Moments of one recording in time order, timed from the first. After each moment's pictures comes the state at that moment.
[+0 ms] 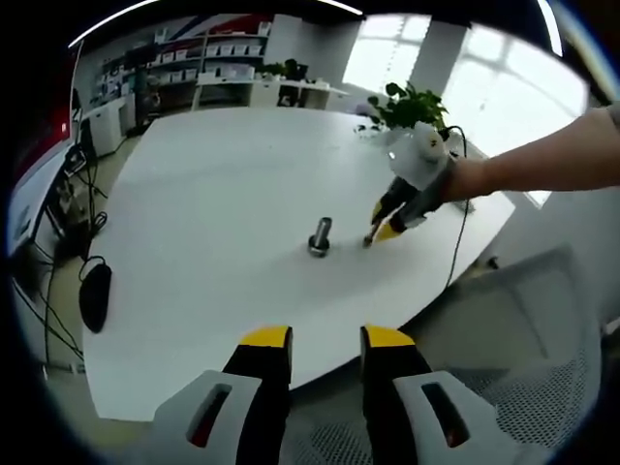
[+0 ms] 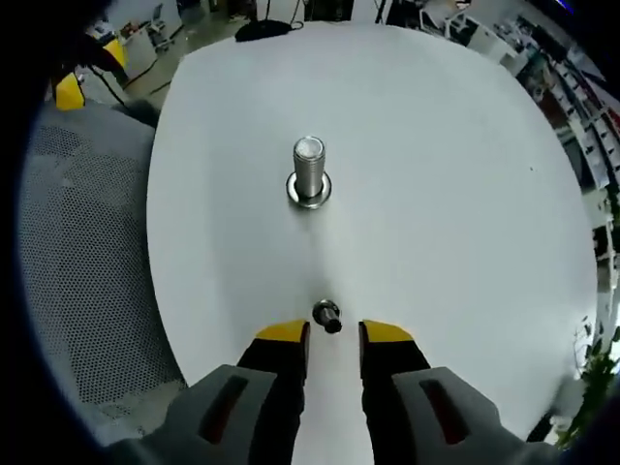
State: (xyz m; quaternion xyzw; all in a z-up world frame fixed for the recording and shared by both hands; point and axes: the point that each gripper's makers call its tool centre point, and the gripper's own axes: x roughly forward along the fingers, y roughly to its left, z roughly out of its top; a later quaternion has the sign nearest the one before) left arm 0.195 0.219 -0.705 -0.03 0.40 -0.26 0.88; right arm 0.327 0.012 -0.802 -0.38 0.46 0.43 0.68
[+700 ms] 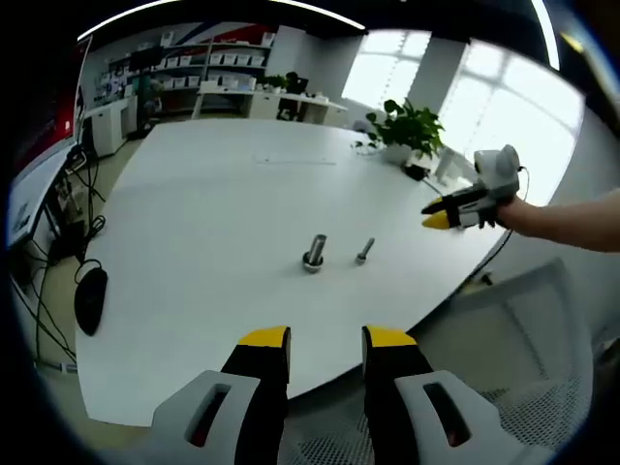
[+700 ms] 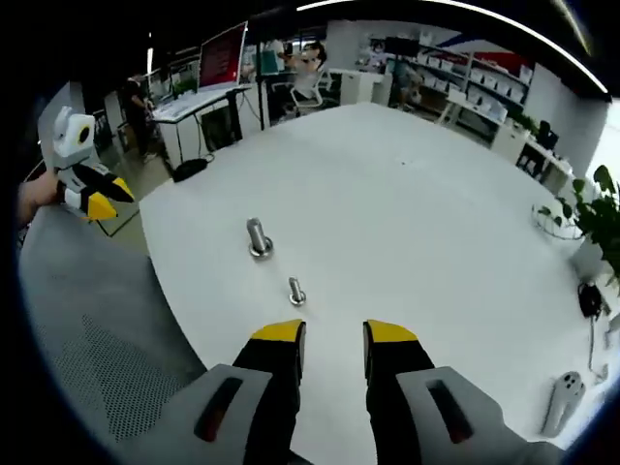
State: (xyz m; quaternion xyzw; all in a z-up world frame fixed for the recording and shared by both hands) left arm 0.199 0.214 -0.694 -0.05 0.37 -0.27 0.89; right arm 0.288 -0.058 -0.699 -0.13 0.36 0.29 0.88
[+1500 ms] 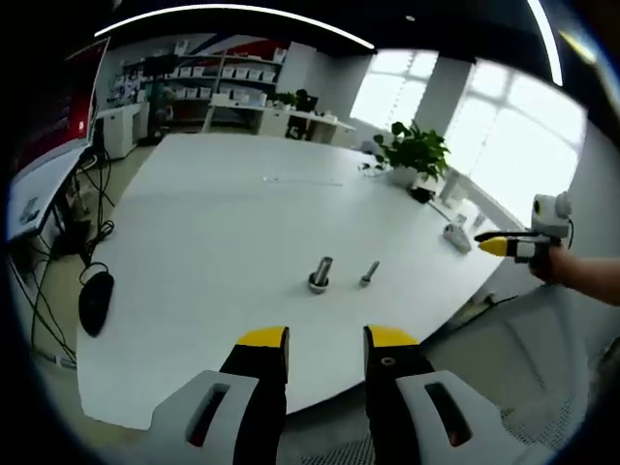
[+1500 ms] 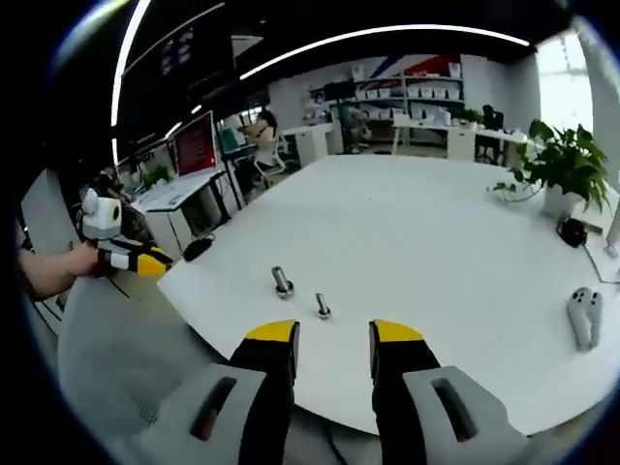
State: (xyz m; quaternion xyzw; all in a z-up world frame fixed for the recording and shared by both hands) left arm 0.211 0.222 -0.676 -0.08 0.32 -0.25 0.91; right arm 0.225 -0.074 -0.650 0.01 0.29 0.24 0.93
